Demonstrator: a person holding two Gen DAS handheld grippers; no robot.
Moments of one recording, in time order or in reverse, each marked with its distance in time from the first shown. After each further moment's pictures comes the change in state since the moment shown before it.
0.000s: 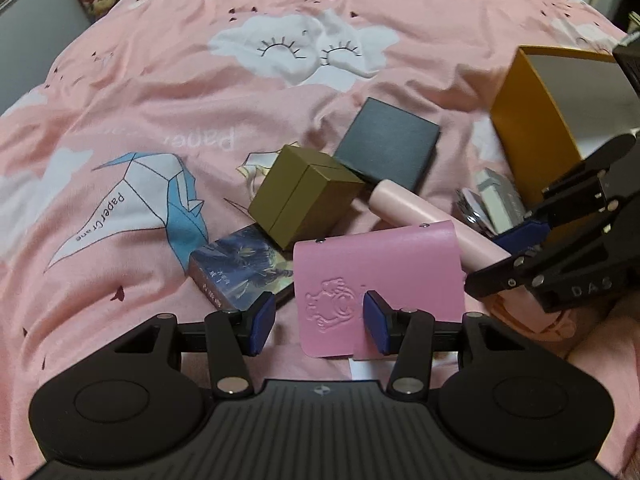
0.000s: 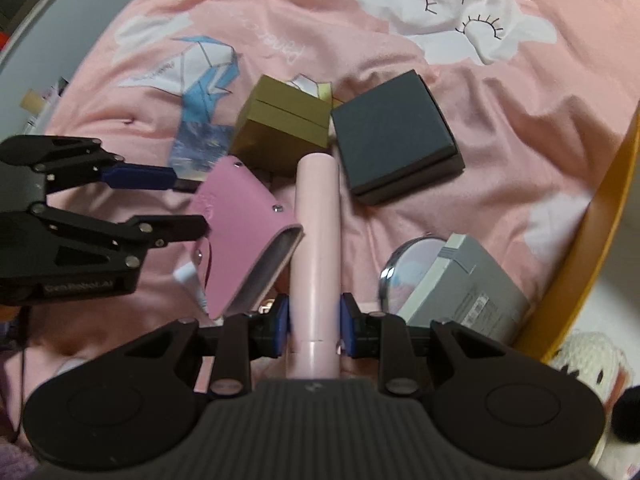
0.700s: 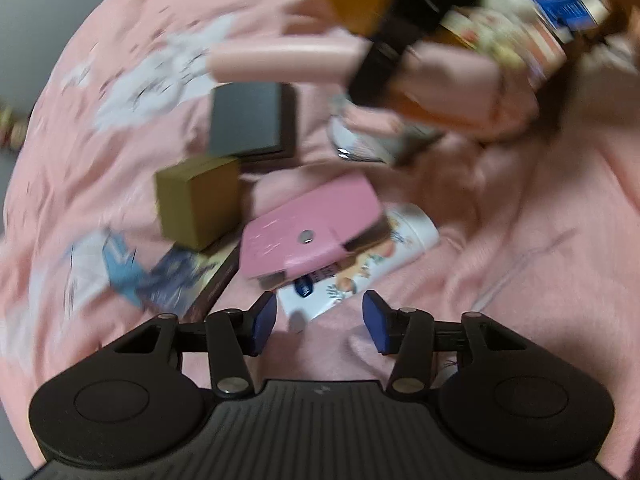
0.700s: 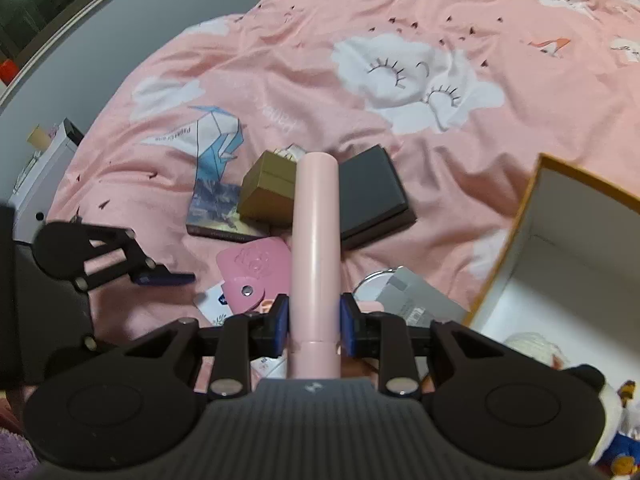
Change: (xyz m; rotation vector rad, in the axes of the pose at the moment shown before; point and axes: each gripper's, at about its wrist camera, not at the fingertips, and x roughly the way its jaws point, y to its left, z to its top) left arm 0.002 -0.085 -0.039 0.570 0.059 0.073; right arm -0.065 0.001 -0.013 0.010 -0.180 -0.054
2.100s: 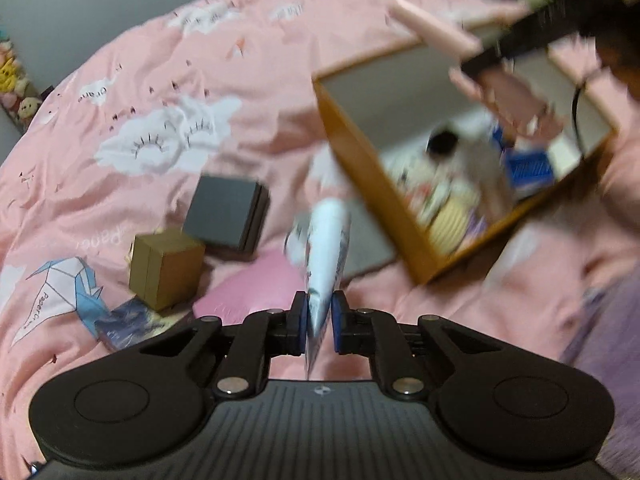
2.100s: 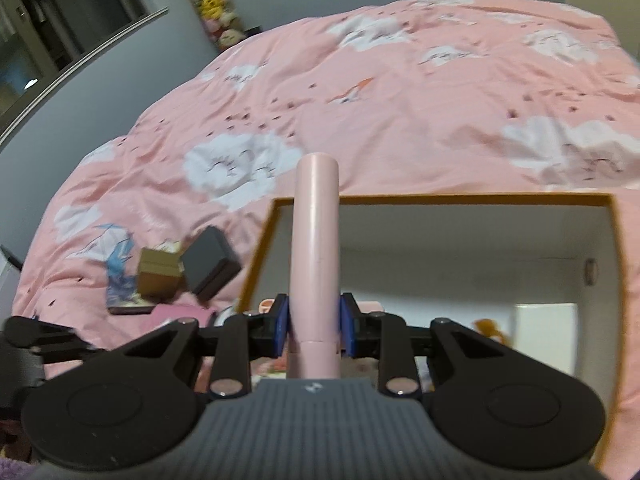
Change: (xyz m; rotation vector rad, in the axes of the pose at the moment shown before) left arm -0.058 0.001 0.024 -0.316 -0.292 -0.133; right arm -0.135 -0.092 -0.056 0.277 -0.250 -0.255
